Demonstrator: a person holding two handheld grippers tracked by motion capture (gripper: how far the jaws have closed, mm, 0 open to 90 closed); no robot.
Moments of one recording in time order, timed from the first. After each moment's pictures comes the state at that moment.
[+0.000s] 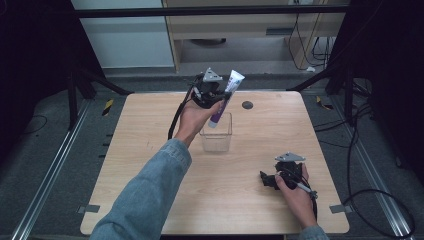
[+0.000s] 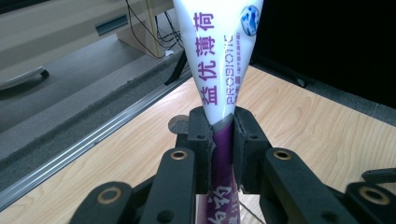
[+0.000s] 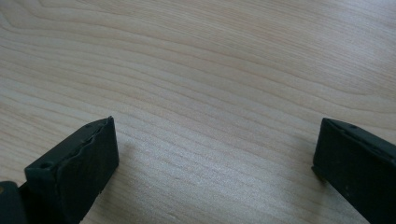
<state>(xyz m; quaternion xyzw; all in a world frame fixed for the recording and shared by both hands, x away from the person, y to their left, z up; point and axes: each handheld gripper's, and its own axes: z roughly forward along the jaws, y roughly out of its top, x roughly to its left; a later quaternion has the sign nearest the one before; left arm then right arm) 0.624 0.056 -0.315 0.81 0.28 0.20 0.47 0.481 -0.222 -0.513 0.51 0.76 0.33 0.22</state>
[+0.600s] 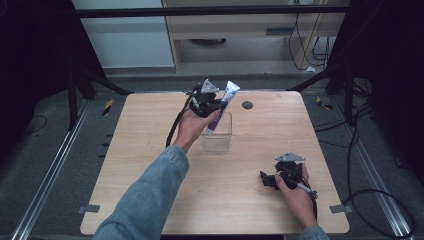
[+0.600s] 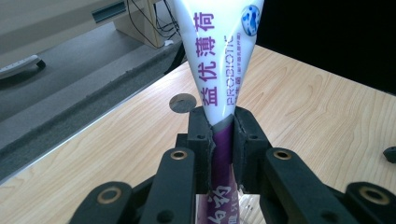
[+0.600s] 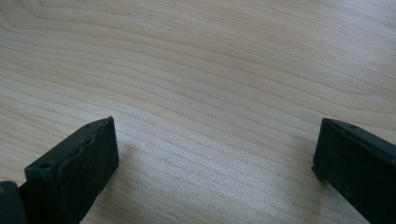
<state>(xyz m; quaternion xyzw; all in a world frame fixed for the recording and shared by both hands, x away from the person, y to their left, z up) 0.629 0.067 -0.356 0.82 0.28 0.19 0.46 0.481 -0.222 -0.513 0.51 0.76 0.33 0.22</state>
